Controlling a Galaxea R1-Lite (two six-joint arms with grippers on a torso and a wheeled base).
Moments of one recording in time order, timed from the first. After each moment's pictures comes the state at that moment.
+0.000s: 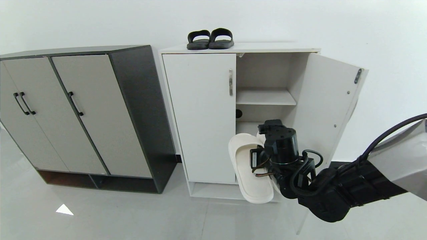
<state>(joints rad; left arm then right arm) 0.00 0.00 0.00 0.00 -0.07 0.03 0.74 2.06 -1.03 -0.75 -0.61 0.20</state>
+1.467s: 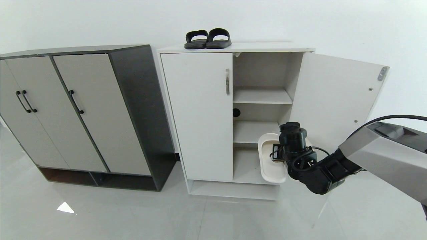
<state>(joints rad) 0.00 0.00 0.00 0.00 -0.07 0.03 0.48 2.27 -1.16 -0.80 -0.62 0.19</state>
